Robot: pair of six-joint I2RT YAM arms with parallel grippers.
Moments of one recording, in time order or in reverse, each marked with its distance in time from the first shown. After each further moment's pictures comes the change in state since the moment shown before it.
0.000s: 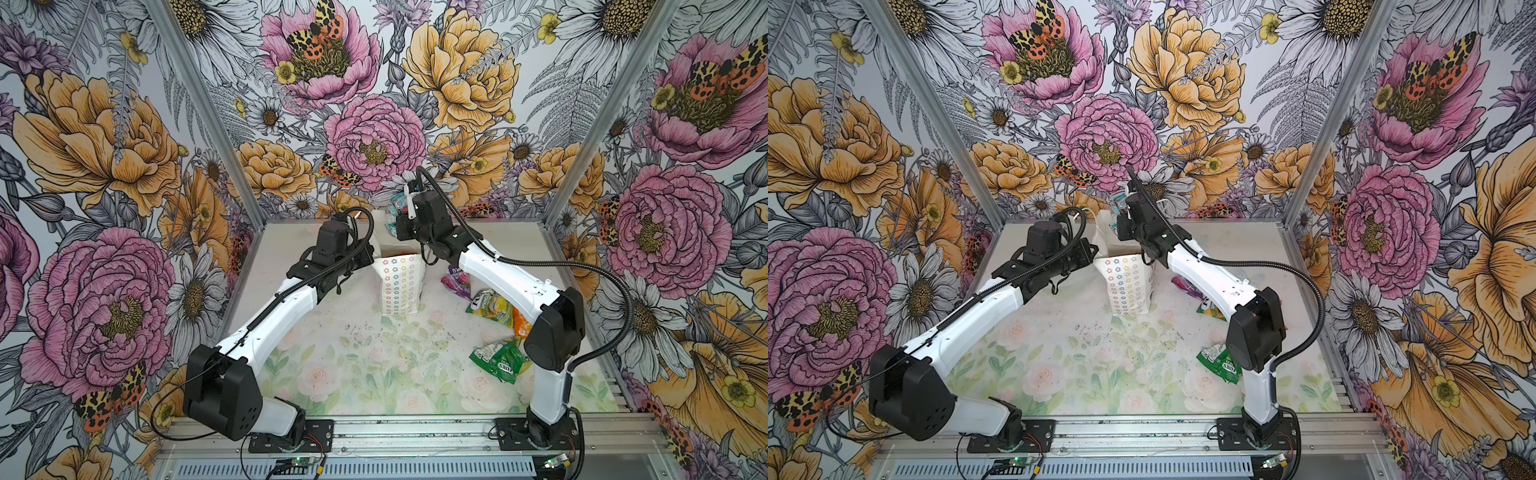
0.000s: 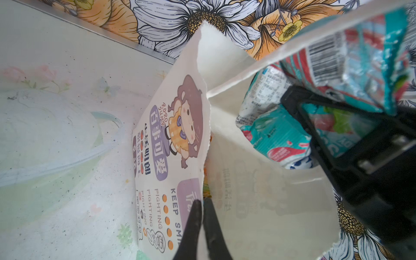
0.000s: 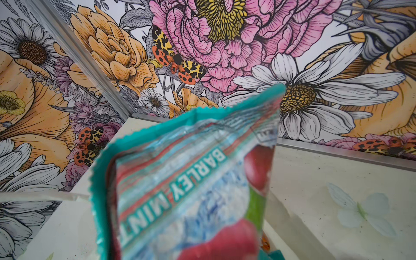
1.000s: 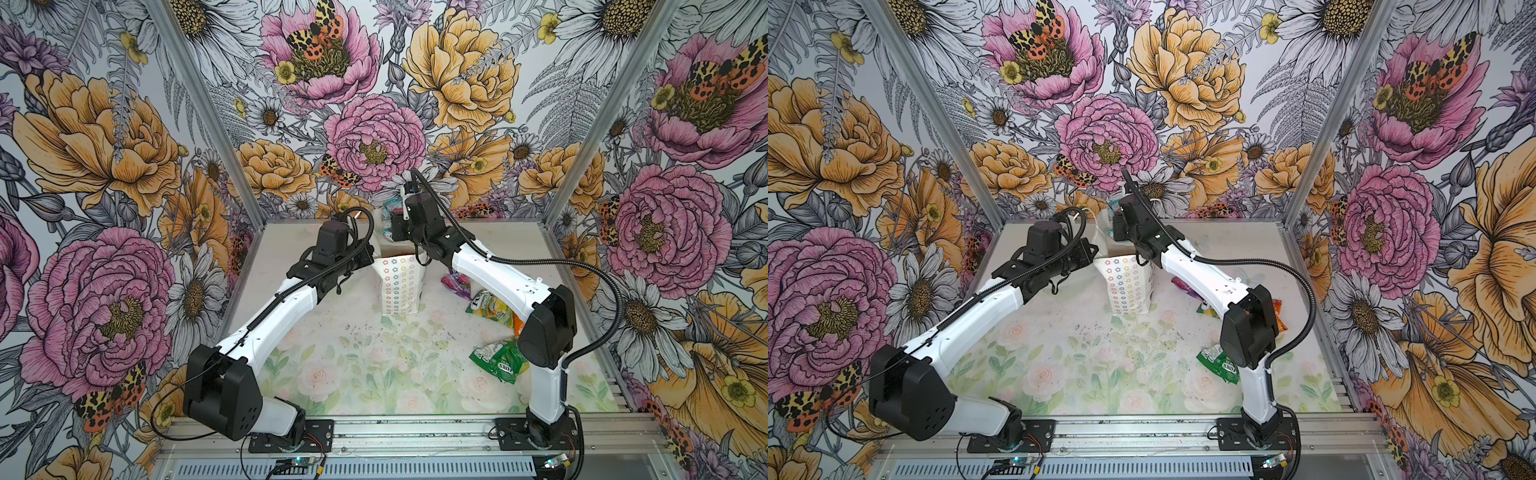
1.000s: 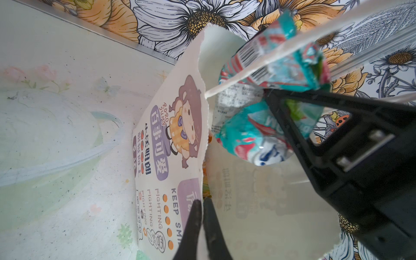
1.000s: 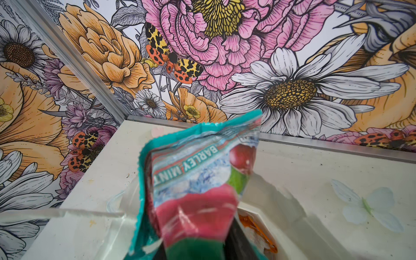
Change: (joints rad) left arm 0.000 0.000 0.000 0.000 0.000 0.000; right arm 0.024 0.040 0.037 -0.006 0.049 0.034
